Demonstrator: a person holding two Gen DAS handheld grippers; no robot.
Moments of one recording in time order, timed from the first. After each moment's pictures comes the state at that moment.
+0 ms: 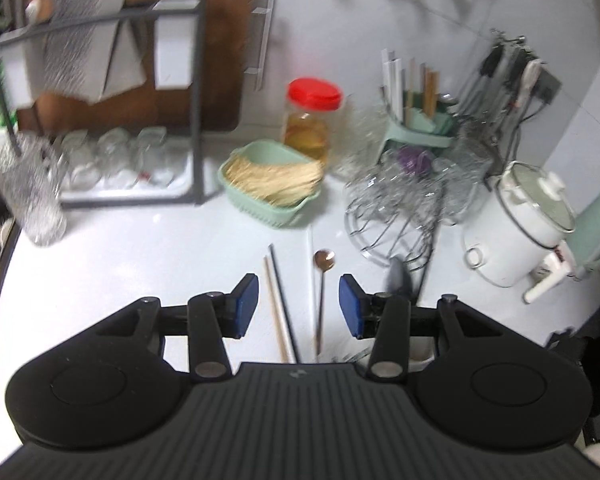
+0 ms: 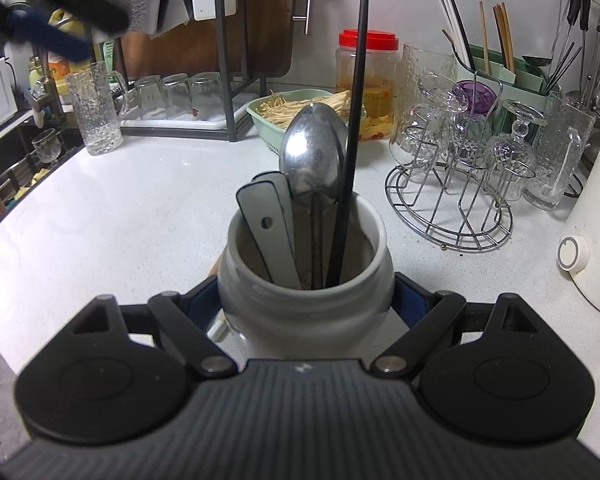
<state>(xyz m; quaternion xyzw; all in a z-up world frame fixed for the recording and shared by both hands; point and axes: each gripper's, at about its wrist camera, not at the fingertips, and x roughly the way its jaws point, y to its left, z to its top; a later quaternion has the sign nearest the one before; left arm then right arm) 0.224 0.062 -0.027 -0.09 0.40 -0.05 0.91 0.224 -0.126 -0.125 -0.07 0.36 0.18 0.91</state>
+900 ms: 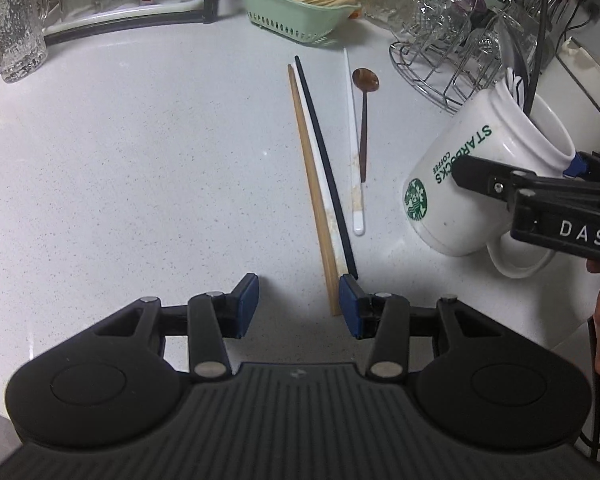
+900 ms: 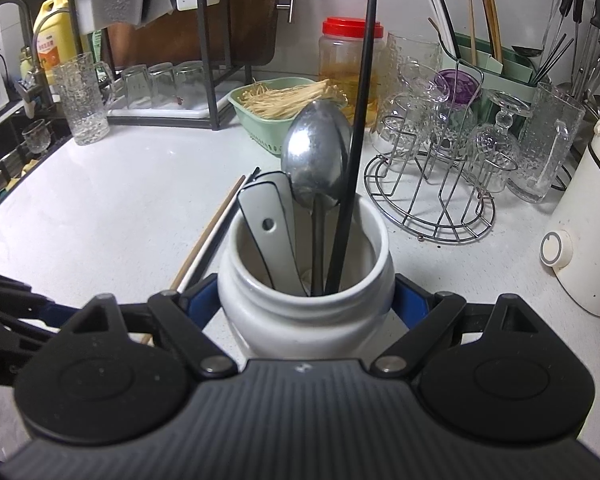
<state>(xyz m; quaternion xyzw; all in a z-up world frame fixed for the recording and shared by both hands) 0.194 0.033 -0.198 -0.09 0.50 -0.03 0.86 0.231 -0.141 -0.123 -0.08 0.38 0.18 0.90</state>
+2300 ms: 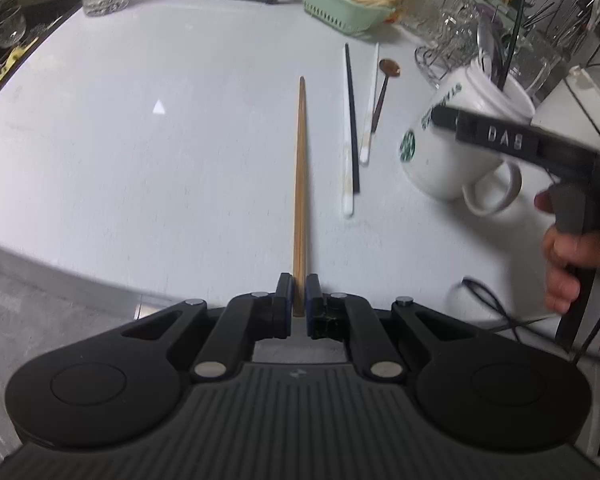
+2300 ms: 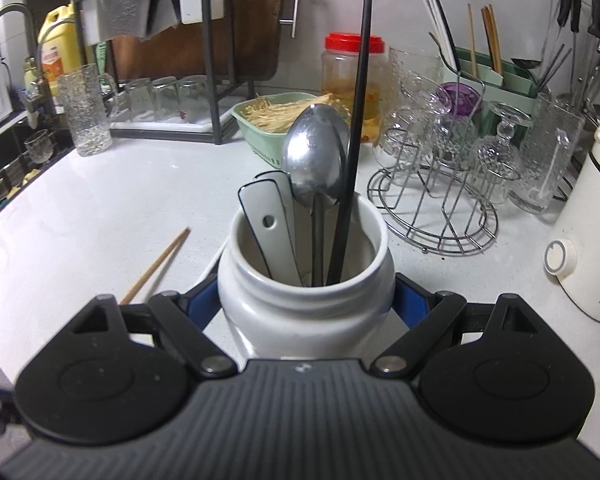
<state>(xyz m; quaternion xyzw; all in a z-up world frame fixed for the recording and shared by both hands) 0.088 0.030 -0.179 -0.16 0.50 0.04 0.85 0.228 -0.142 -0.128 -0.08 0.35 0.18 0.92</state>
